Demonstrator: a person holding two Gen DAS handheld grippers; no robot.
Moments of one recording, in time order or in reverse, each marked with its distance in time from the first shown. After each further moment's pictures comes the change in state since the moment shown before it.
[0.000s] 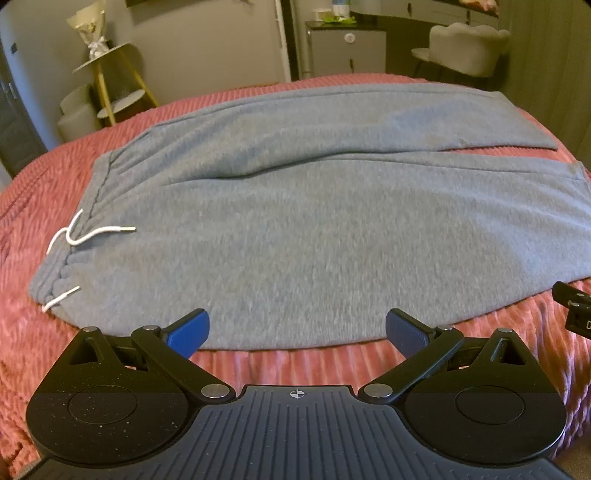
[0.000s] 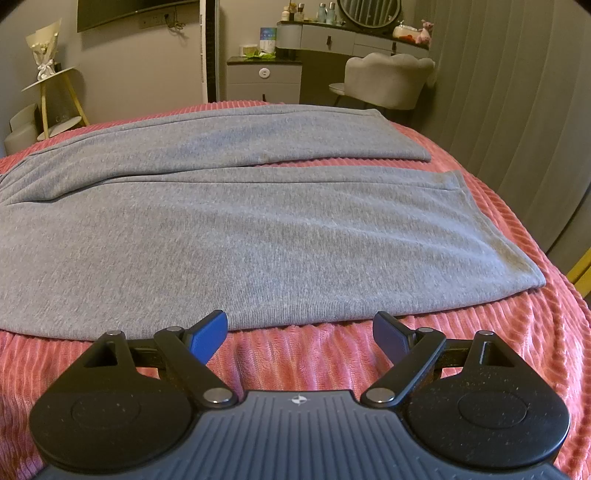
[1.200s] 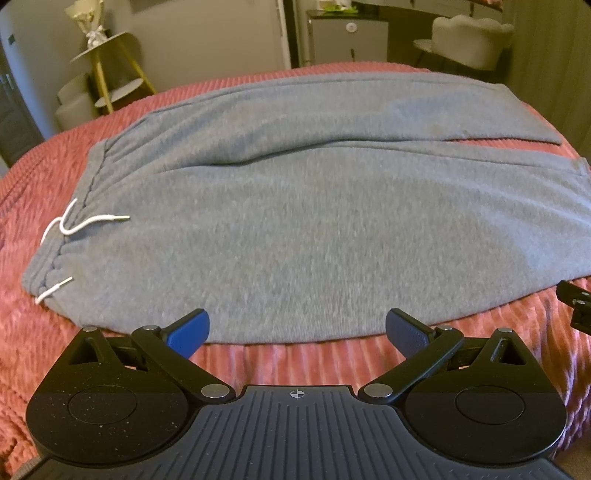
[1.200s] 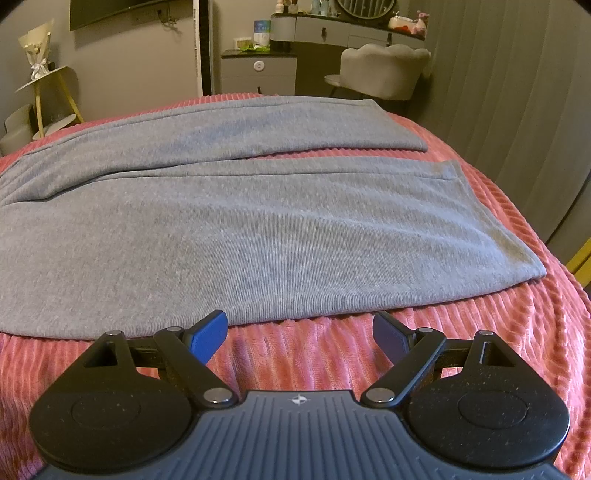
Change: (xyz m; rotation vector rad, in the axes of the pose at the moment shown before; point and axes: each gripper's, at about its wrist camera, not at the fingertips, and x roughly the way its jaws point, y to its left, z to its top) left arm 0.012 0.000 0.000 -0.011 0.038 -0.005; right arm 0.009 -0.002 0.001 0.020 0.027 -0.007
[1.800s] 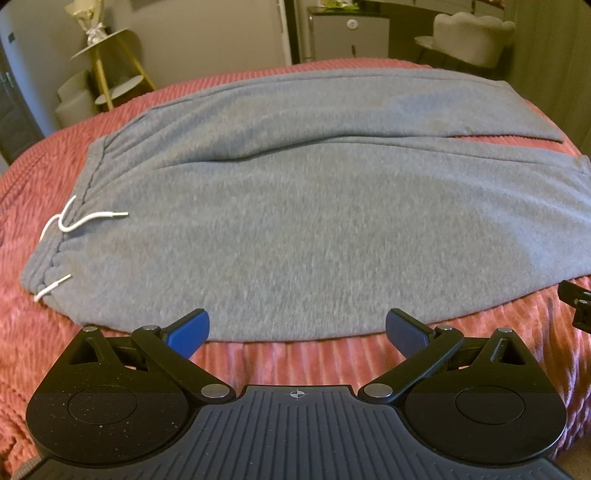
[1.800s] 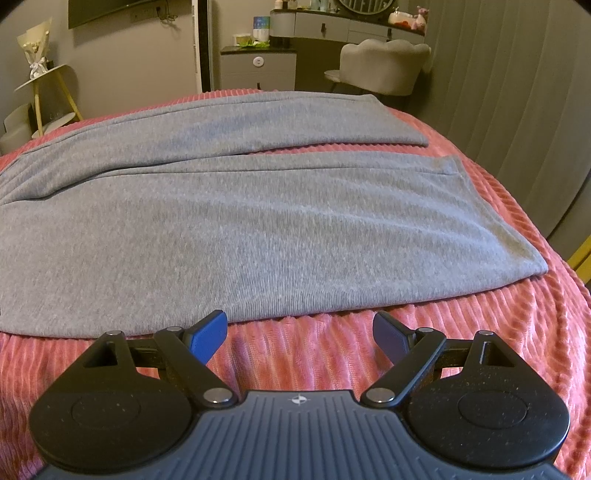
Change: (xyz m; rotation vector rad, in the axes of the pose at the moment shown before) left arm 0.004 0.000 -0.001 -0.001 0.010 0.003; right arm 0.004 0.001 0.001 0.004 0.015 0.001
